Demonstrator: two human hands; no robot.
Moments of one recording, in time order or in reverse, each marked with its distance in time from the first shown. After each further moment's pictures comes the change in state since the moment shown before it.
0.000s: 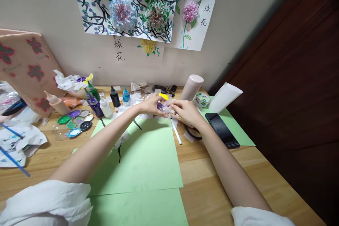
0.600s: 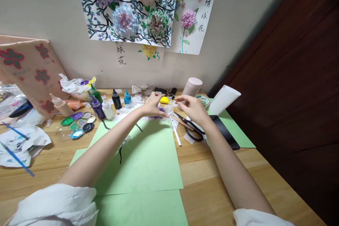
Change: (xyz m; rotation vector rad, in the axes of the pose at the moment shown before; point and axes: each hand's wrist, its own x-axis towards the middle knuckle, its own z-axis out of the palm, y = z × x) left_hand -0.007 0.020 -0.003 -0.093 0.130 -0.118; right_hand -0.003 -0.006 -0.024 -0.127 0.213 -0.085
